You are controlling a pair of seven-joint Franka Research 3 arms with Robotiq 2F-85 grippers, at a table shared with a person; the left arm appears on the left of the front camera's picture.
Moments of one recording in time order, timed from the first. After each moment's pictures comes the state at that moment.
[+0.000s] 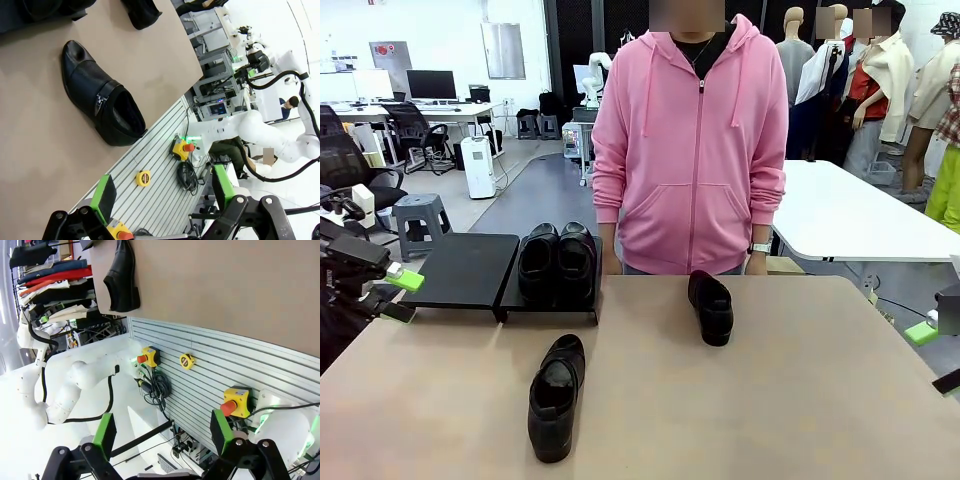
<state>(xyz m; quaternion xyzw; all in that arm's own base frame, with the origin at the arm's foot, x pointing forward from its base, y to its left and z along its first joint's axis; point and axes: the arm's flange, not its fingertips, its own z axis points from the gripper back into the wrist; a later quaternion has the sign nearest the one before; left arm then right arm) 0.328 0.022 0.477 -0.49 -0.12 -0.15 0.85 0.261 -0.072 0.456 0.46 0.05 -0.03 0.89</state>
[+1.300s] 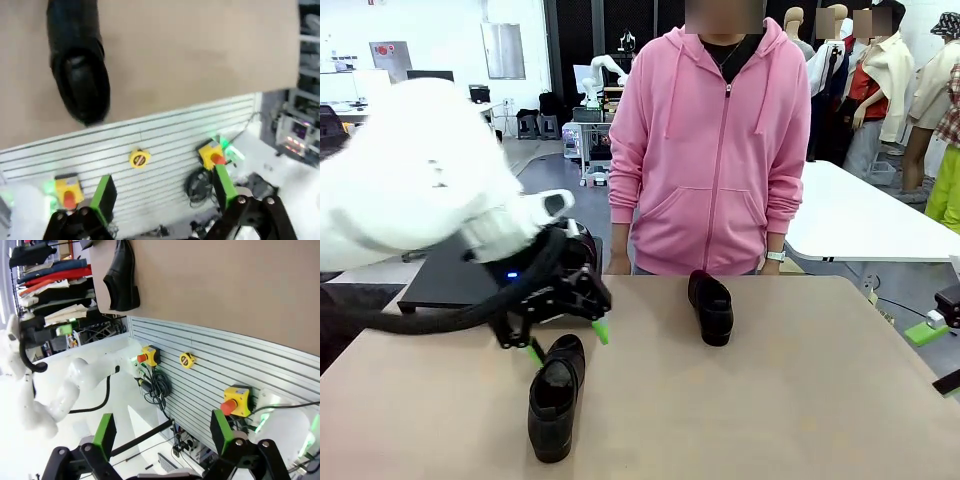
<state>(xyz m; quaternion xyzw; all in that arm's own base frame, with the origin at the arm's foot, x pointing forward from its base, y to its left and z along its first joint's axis) 0.301 -0.283 0.501 -0.19 0.01 0.01 0.98 0.261 -0.072 0.457 0.46 0.05 -0.03 0.89</state>
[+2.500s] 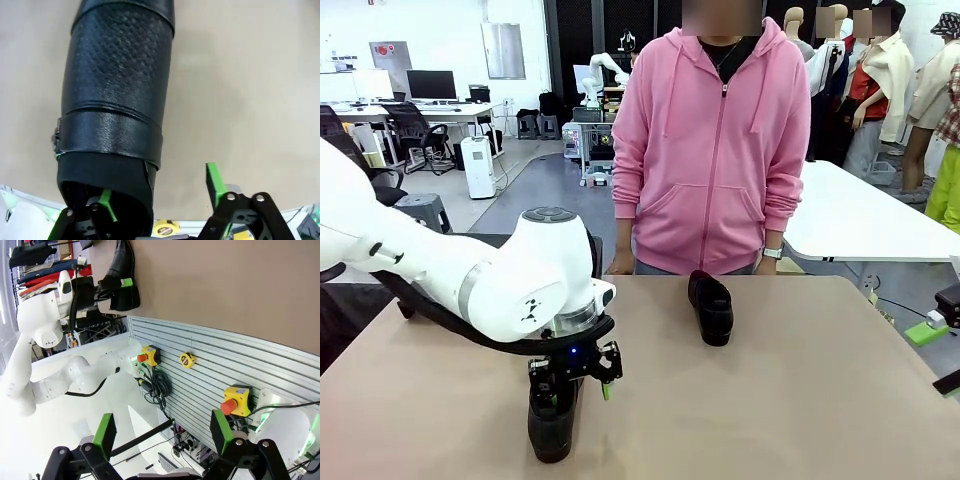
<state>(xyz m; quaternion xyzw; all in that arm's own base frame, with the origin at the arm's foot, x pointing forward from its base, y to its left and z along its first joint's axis) 0.366 -0.321 0.342 -0.03 -0.03 0.12 0.99 0.260 -0.072 0.457 0.46 0.05 -0.03 0.89</state>
